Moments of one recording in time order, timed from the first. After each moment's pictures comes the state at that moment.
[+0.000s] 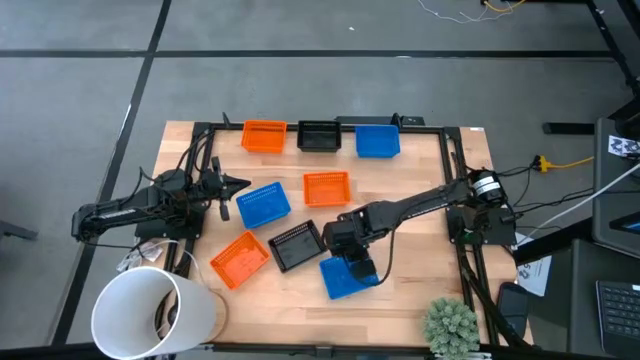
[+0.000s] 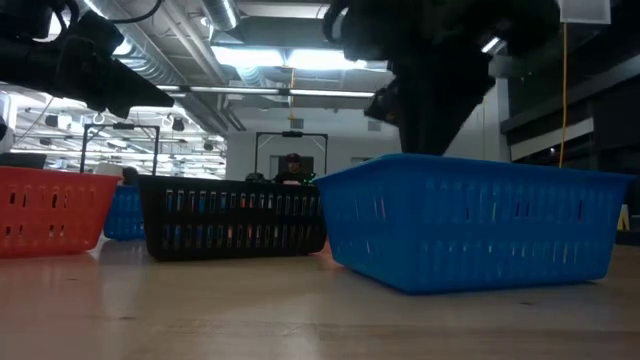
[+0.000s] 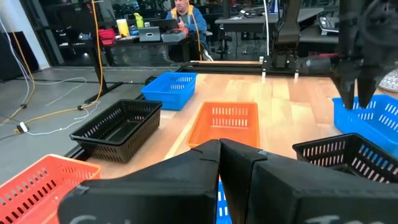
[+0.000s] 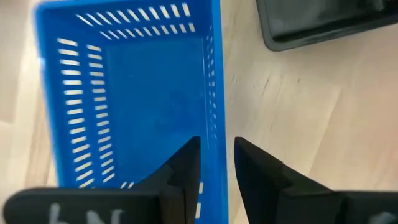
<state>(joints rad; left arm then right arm) 0.25 0.03 0.12 -0.12 -0.09 0.06 0.23 1.90 1.43 -0.85 -0.12 0.00</state>
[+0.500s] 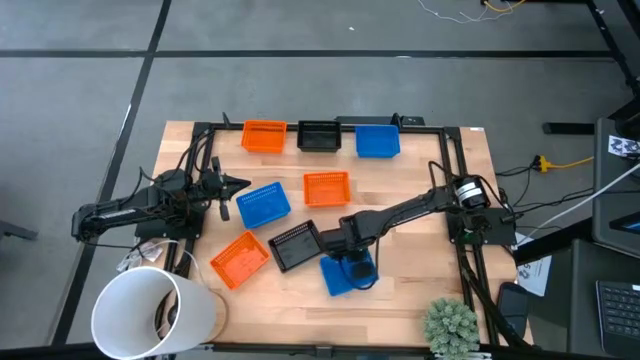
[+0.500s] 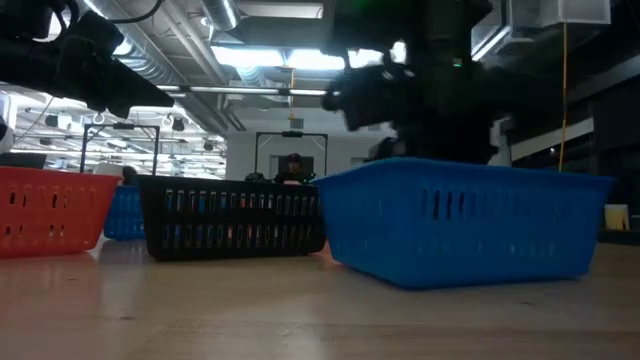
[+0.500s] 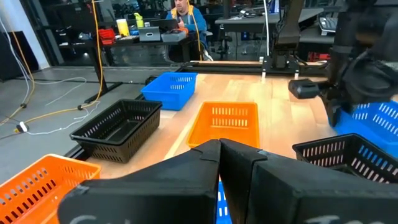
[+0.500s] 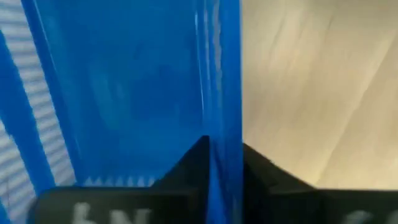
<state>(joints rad) 0.25 0.03 0.12 -0.12 -0.09 0.06 0.24 2.03 1.44 -0.92 -0.06 -0.01</state>
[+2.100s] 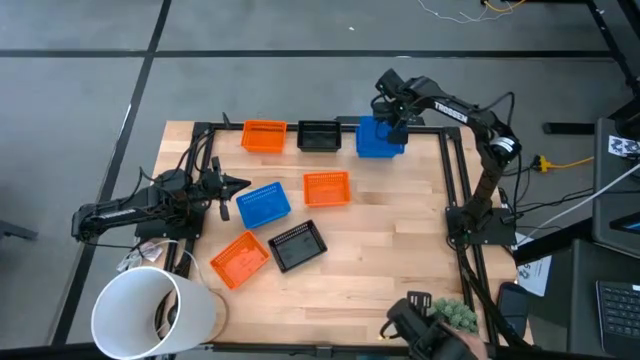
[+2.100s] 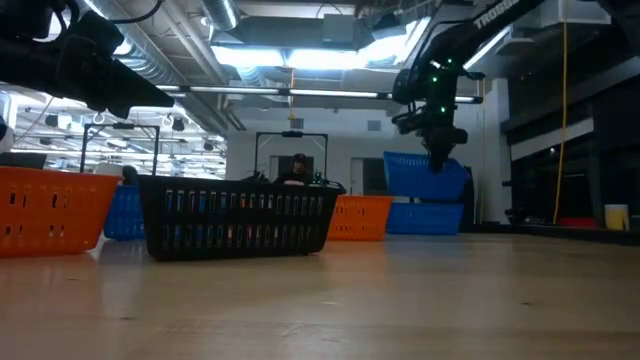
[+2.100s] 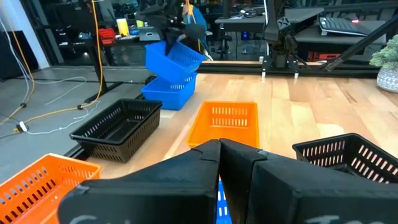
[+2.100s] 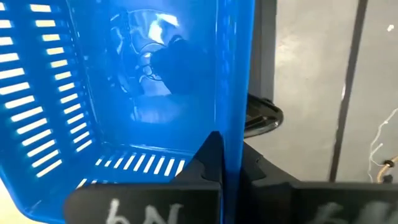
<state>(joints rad) 0.25 0.03 0.12 -0.12 -0.09 0.06 -0.84 1.82 1.53 -1.01 0.17 -0.79</state>
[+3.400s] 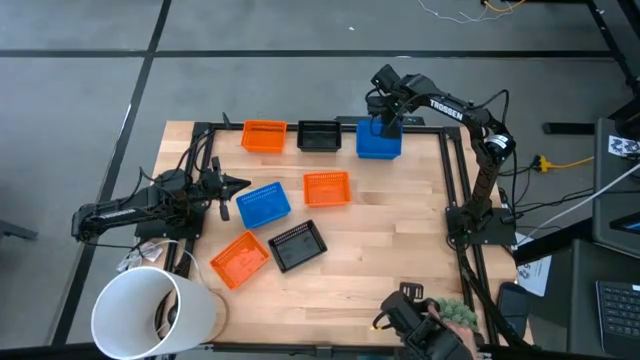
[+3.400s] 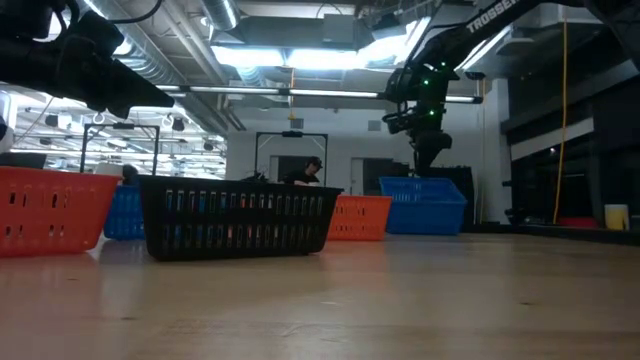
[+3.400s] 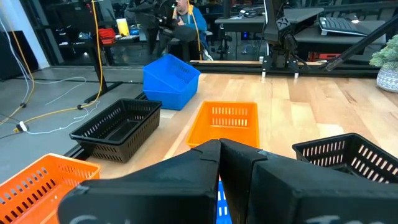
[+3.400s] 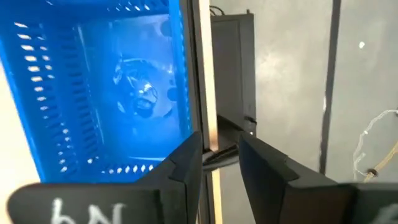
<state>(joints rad) 0.25 0.03 0.12 -0.12 -0.09 0.06 -0.84 1.87 1.59 -0.93 0.16 -0.79</state>
